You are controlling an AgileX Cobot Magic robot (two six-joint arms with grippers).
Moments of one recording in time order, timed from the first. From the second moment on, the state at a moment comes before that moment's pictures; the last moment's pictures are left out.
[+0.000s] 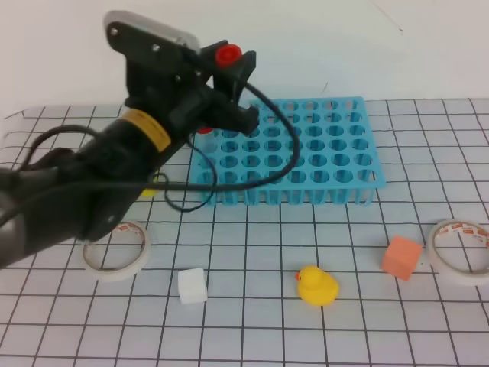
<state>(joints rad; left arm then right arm) -0.43 1.62 -1.04 0.29 -0.69 -0.32 1.23 0.09 -0.63 -0.62 1.18 0.04</state>
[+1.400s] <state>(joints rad) -0.38 1.94 -1.25 0.18 -0.60 -0.32 1.23 -0.02 -0.63 -0.62 1.23 0.04</state>
